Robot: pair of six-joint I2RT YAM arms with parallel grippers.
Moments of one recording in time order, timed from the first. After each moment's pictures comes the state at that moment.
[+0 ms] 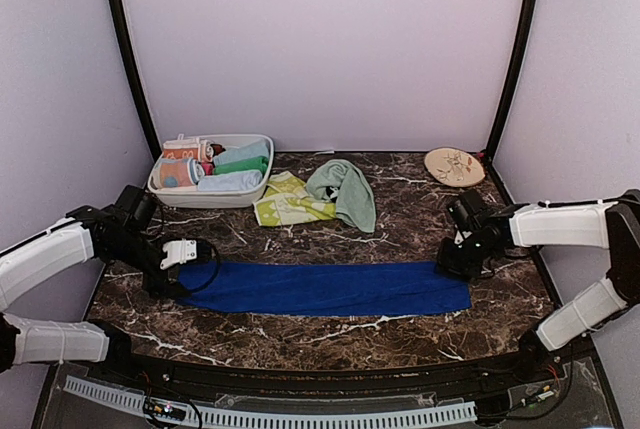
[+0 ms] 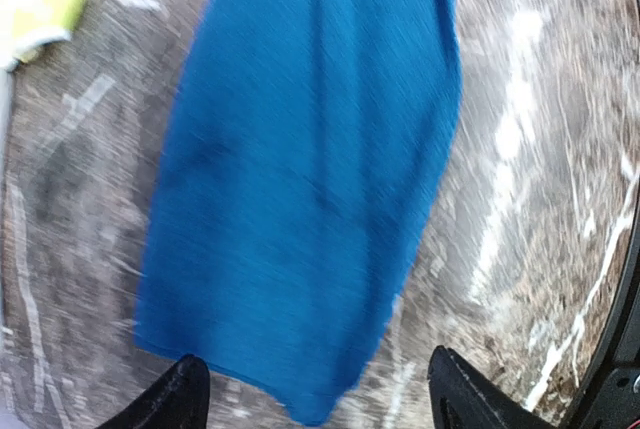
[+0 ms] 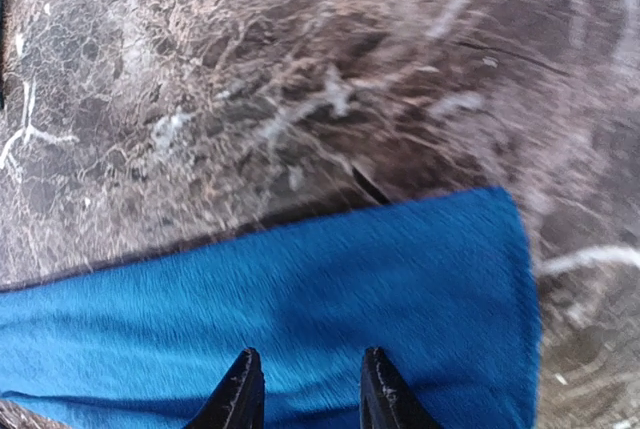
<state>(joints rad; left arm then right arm) -0.29 1.02 0.63 -0.82 0.27 1.02 0.47 1.43 0.69 -0.47 -0.01 0.80</state>
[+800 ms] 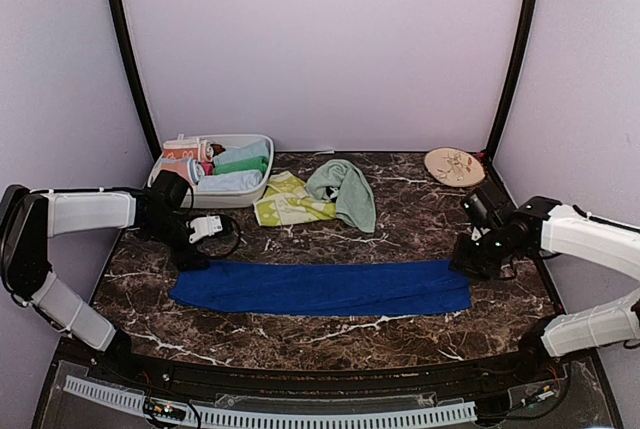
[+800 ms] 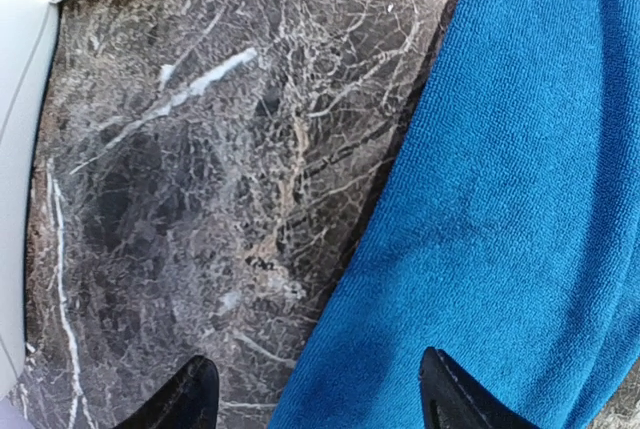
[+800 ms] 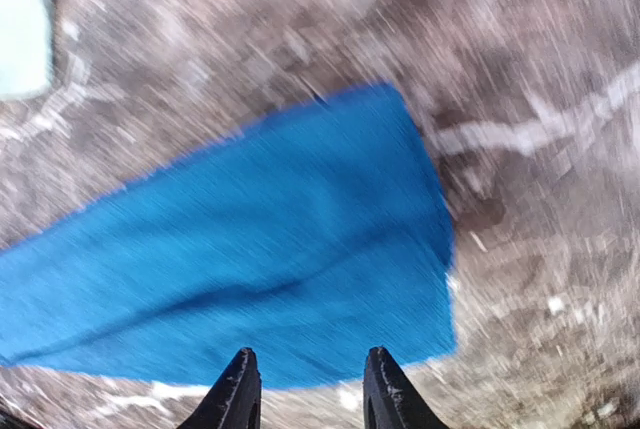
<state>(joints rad) -0.29 1.48 0.82 -0.52 0.14 0.88 0.55 1.12 0.71 -0.80 0.08 0.88</state>
